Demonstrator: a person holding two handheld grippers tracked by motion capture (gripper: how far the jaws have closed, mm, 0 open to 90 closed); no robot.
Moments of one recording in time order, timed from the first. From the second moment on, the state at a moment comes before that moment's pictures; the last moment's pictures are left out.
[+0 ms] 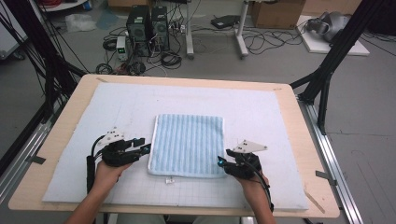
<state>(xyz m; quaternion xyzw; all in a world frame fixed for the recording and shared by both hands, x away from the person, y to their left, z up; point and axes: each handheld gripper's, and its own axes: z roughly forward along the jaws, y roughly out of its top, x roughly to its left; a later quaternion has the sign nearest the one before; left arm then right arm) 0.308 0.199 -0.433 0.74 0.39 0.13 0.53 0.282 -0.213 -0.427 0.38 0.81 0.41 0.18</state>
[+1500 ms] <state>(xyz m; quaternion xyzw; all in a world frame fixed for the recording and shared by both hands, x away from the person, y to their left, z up) 0.391 0.197 -0.435 0.74 0.39 0.16 0.52 0.374 -0.222 -0.417 0.43 0.78 0.40 0.22</state>
